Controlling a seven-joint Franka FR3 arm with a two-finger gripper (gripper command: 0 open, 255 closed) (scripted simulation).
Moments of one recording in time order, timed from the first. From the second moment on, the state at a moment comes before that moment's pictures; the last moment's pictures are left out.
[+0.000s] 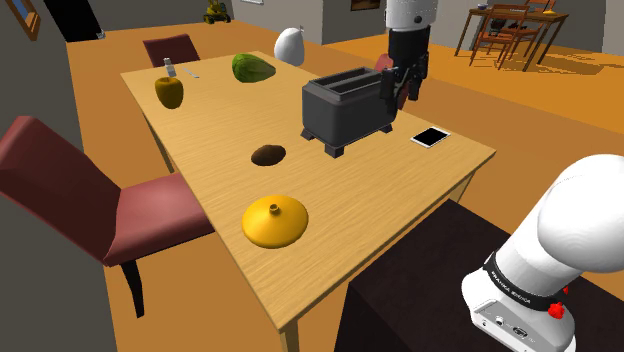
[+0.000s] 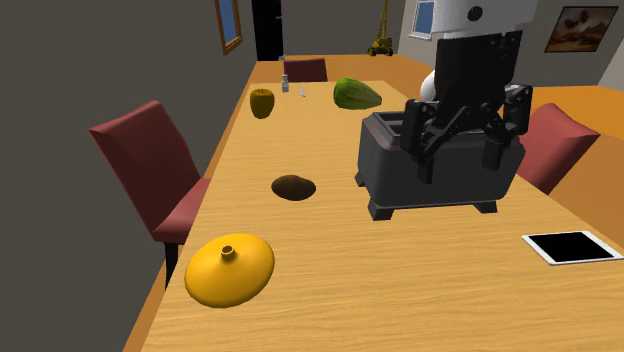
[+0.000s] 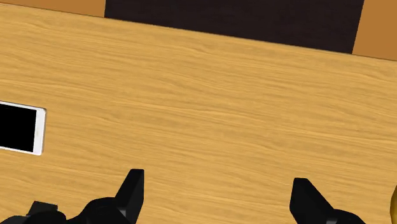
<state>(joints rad) 0.05 -0.51 0.05 -2.30 -0.07 1.66 0.01</state>
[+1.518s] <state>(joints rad) 0.18 0.23 0.12 -1.81 -0.11 2.03 -0.41</state>
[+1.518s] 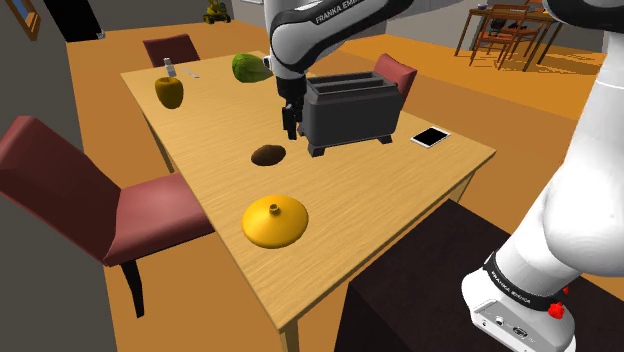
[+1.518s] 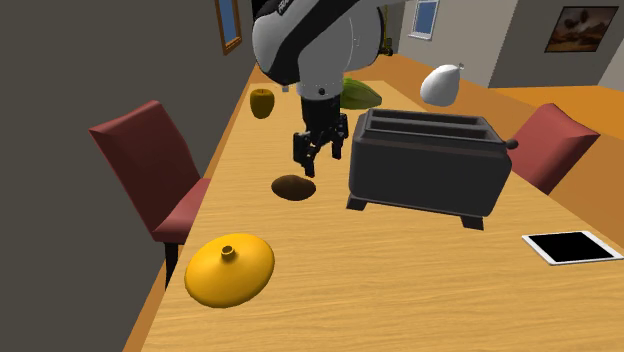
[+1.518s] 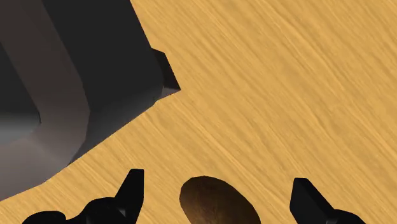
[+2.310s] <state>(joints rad) 0.24 0.53 0.17 -1.54 -0.16 2.08 -0.53</state>
